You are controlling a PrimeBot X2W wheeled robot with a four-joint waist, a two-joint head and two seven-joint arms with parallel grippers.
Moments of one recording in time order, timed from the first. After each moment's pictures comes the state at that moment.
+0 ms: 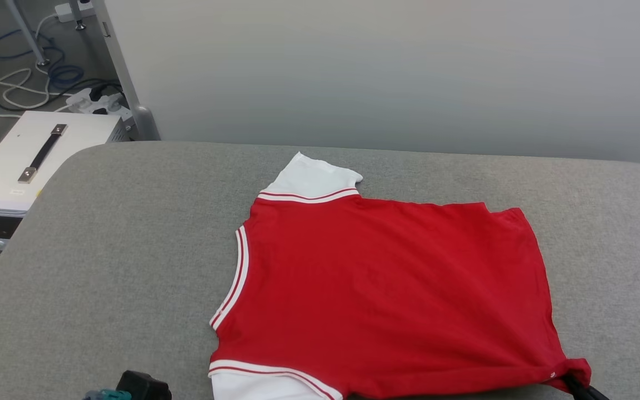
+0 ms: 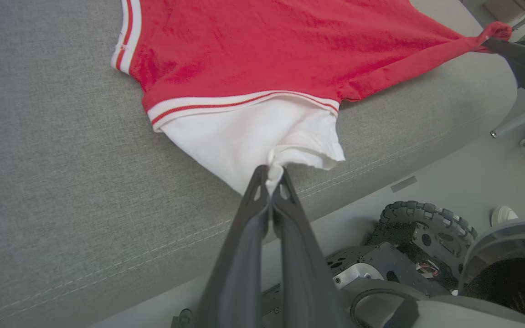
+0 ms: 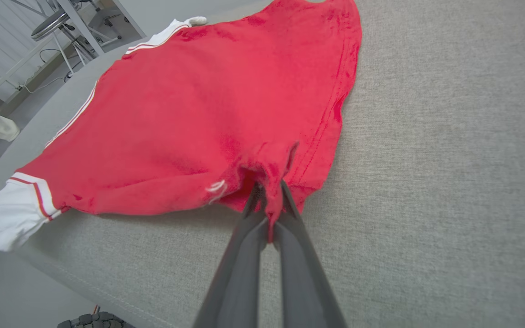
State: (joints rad) left arm 0.20 0.73 -0.54 -0.21 -0.86 -0.11 0.26; right arm 0.12 -0.68 0.51 0.23 1.01 0.13 -0.17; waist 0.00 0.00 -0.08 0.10
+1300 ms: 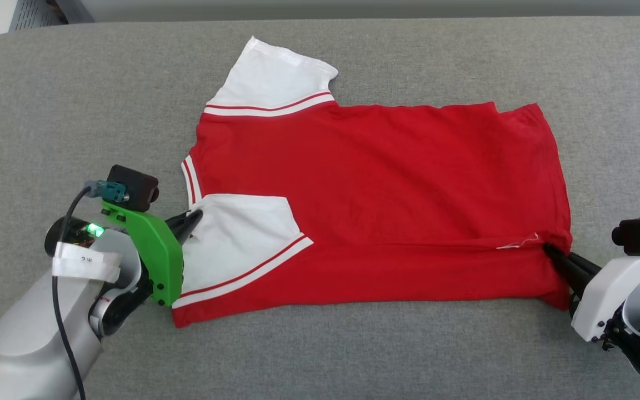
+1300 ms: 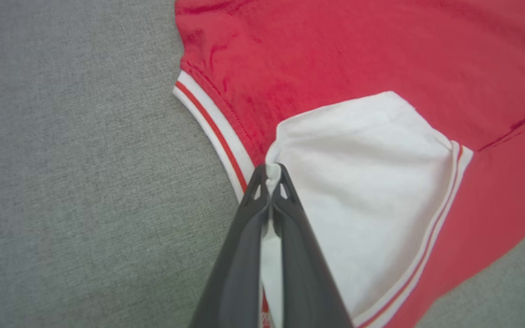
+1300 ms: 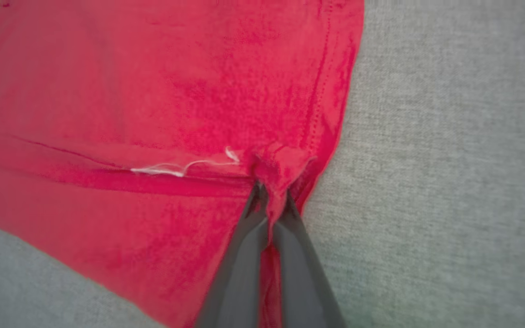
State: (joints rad) left arm -0.56 0.62 -0.68 0.33 -0.84 -0.13 0.24; right arm -0.31 -0.60 0.47 0.33 0.83 0.13 0.13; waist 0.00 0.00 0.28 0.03
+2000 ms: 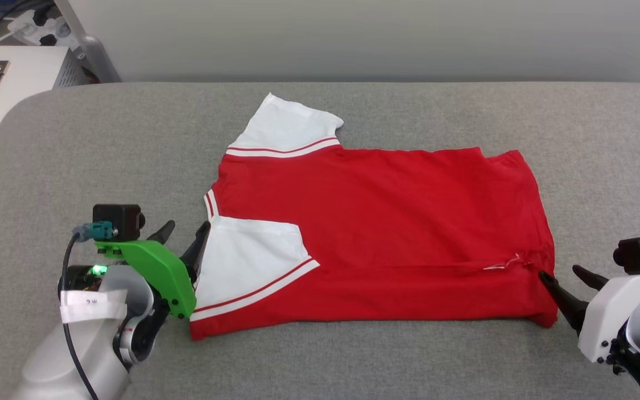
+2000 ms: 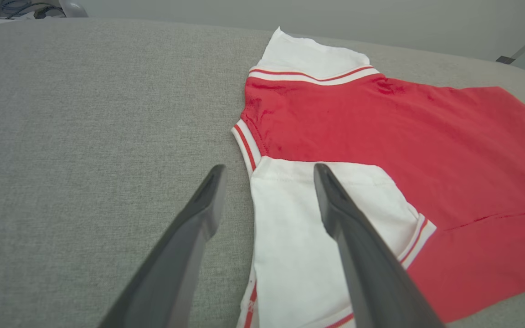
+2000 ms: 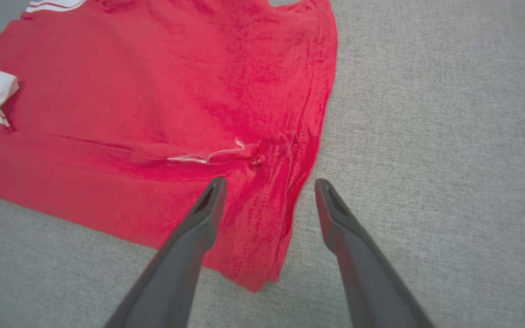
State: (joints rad) left arm -0.49 0.49 -0.64 0.49 -0.91 -0.02 -0.01; right arm -0.23 -0.57 0.37 0.30 0.73 0.13 0.22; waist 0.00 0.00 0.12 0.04
